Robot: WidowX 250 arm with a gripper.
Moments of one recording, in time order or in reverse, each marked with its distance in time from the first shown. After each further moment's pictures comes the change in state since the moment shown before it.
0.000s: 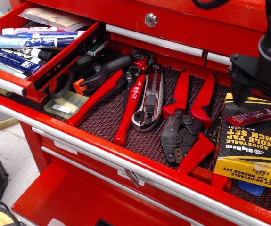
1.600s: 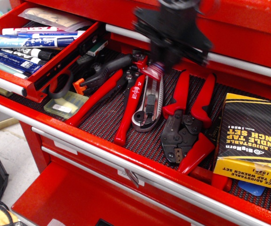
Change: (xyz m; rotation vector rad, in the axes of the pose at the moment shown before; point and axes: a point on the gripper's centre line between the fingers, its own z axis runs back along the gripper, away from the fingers) arm -0.047 0.134 0.060 0.218 0.076 0.181
